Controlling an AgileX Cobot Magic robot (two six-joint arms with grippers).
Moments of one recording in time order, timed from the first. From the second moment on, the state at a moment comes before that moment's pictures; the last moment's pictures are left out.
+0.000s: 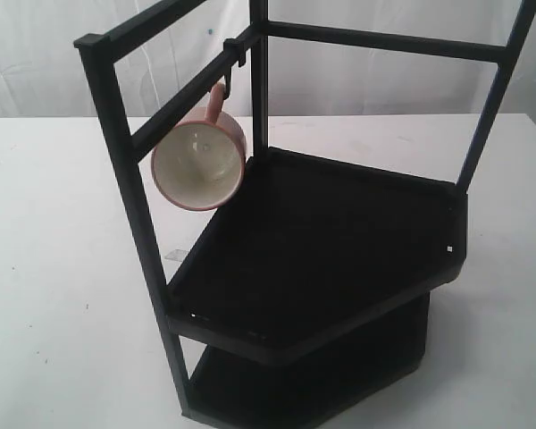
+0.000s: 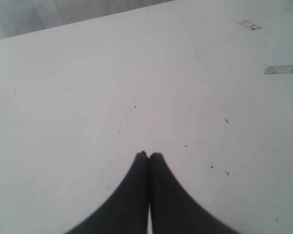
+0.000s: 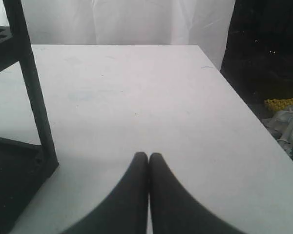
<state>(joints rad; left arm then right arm) 0.20 0.00 0.02 -0.33 0.40 0.51 -0.09 0.00 0.00 0.03 0.32 -0.07</state>
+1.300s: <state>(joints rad) 0.17 0.42 -0.06 0.50 -0.02 -0.93 -0.09 0.00 0.00 0.03 0.32 -0.07</state>
